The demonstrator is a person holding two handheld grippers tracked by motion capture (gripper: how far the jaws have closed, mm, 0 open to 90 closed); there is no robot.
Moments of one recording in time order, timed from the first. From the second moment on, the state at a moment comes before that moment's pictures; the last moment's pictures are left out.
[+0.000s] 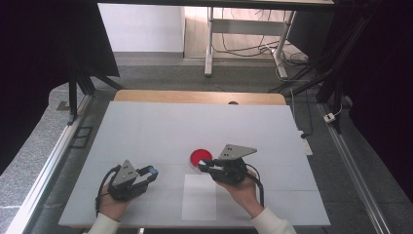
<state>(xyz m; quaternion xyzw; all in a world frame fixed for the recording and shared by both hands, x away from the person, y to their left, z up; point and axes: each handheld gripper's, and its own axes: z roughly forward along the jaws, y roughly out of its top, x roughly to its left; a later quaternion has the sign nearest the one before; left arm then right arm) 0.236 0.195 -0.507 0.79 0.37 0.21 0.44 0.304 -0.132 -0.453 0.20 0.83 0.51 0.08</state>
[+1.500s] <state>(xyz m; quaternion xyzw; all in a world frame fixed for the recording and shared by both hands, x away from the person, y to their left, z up) 0.237 0.194 -0.509 0.80 0.37 0.20 0.44 0.287 -0.132 -0.472 0.18 0.87 0.46 0.06</state>
